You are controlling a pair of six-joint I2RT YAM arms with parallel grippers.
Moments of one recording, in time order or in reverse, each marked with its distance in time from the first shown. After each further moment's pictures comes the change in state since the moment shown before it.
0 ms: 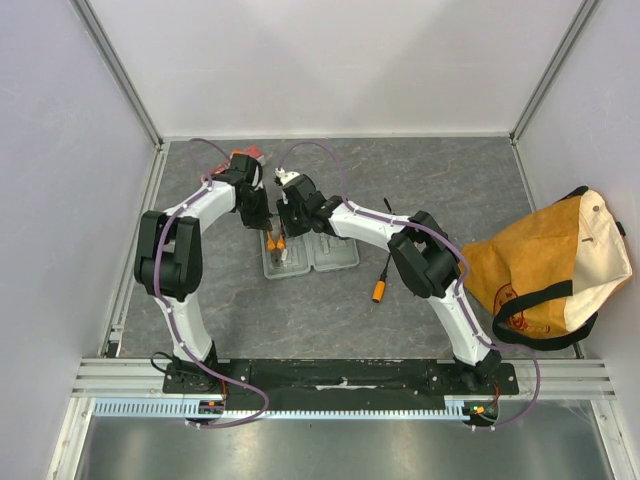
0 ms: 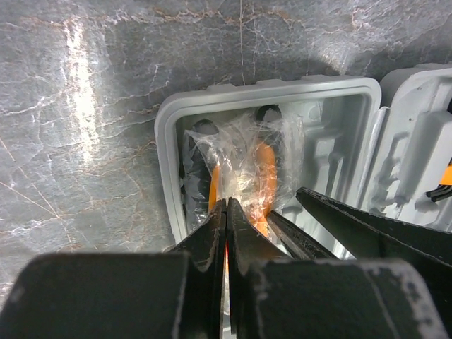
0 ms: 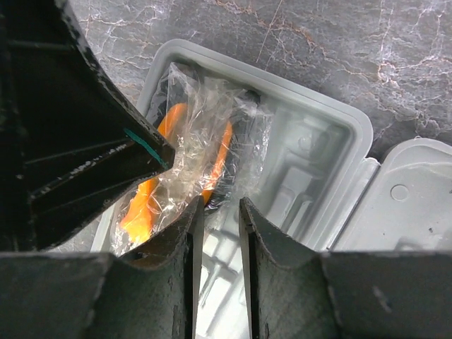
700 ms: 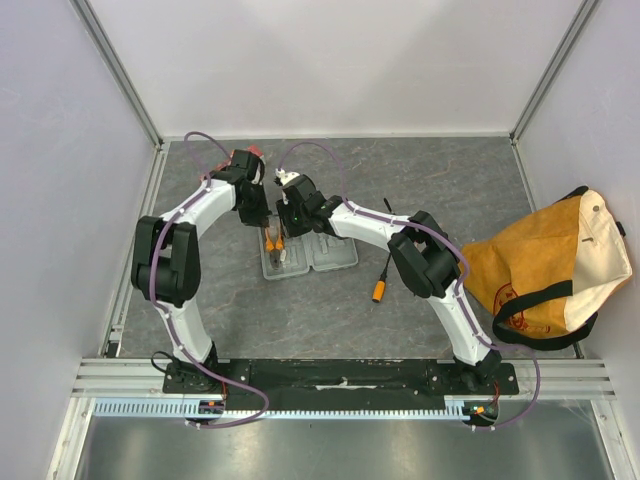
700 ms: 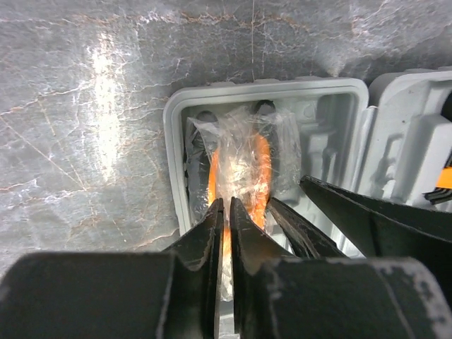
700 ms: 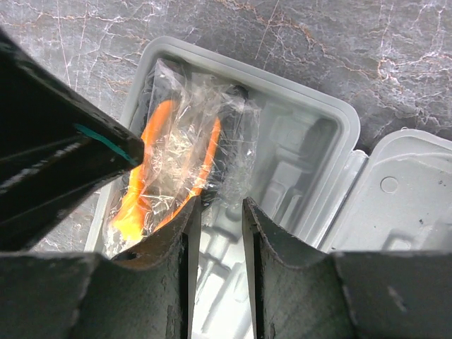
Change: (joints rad) left arm -0.028 -0.031 0.018 -0.051 -0.095 -0.019; right arm 0.000 0.000 0.000 -0.006 0.000 0.000
